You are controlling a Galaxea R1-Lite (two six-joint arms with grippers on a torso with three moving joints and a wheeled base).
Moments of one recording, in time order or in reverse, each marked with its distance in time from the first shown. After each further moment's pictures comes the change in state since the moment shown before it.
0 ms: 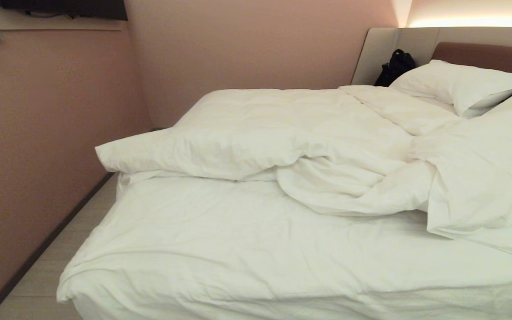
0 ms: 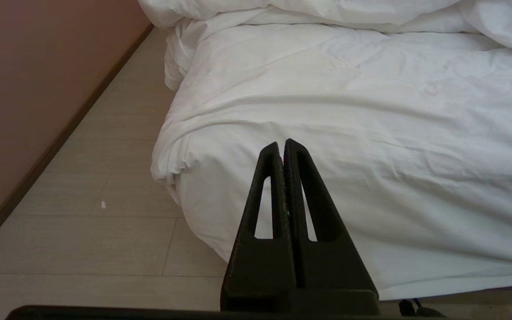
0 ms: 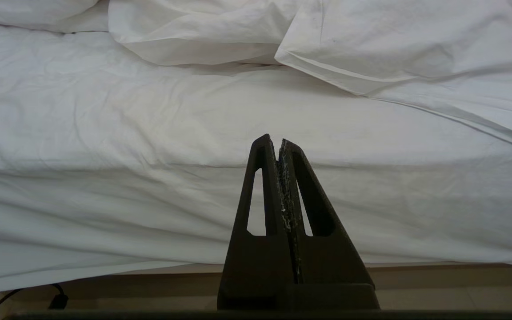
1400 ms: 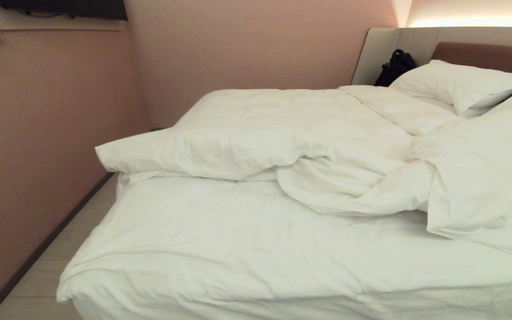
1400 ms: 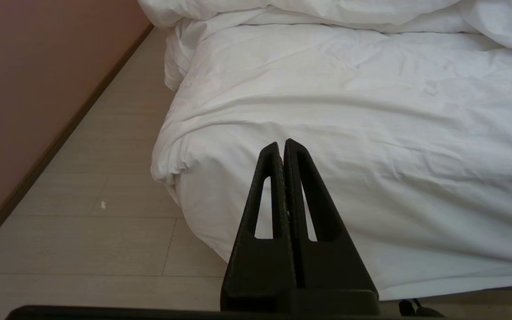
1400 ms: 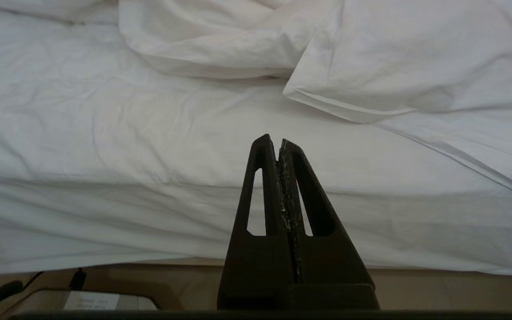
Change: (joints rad) left arm 0.000 0.000 0.000 0.000 0.000 0.000; right arm 0.008 0.419 -0.350 0.073 0.030 -0.035
